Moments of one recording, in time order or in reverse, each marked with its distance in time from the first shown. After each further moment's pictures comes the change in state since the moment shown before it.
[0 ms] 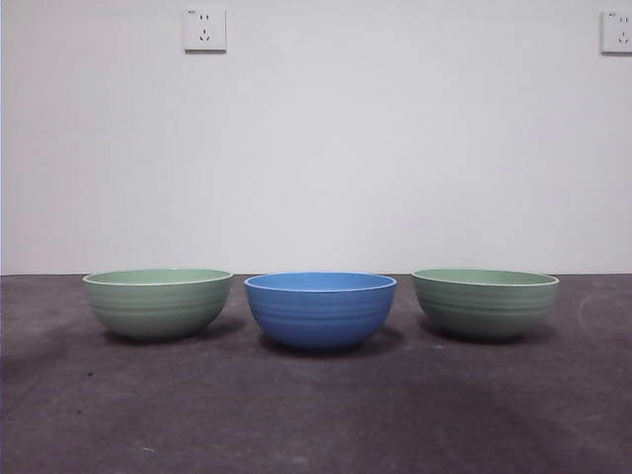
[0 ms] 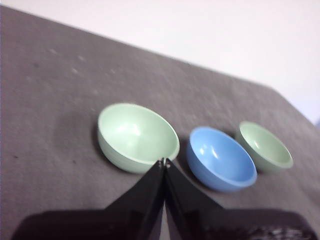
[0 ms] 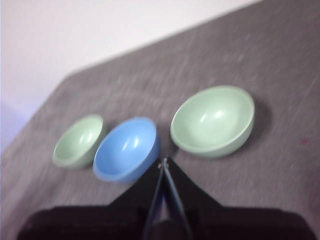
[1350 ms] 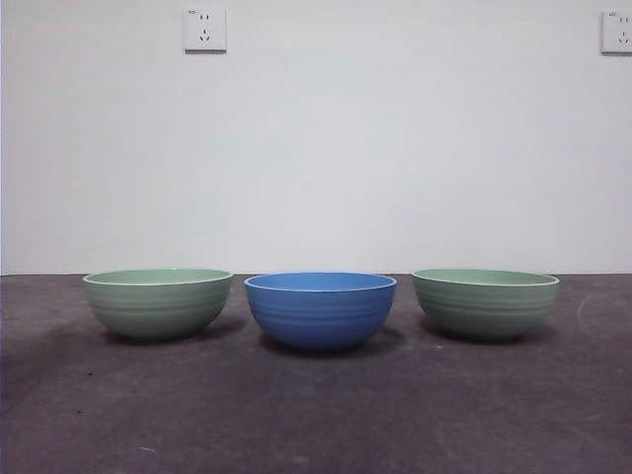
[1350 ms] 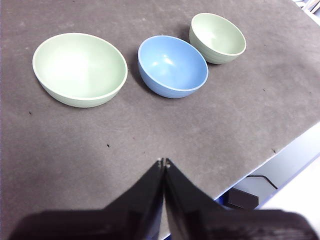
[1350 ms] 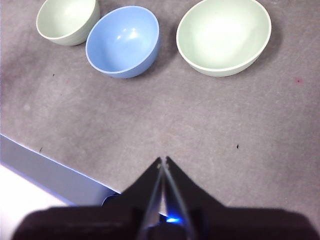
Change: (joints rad) left arm 0.000 0.332 0.444 -0.577 0.185 0.444; right arm 0.000 0.373 0.466 -0.627 -0.042 -0.451
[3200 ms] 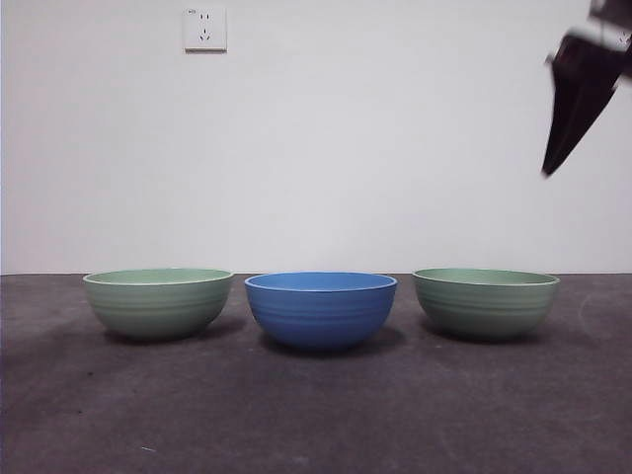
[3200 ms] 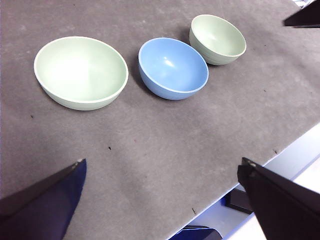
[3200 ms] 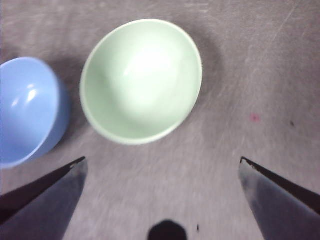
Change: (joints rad) left arm 0.000 0.005 0.006 0.003 -0.001 0.008; right arm 0.000 0.541 0.001 0.469 0.159 0.192
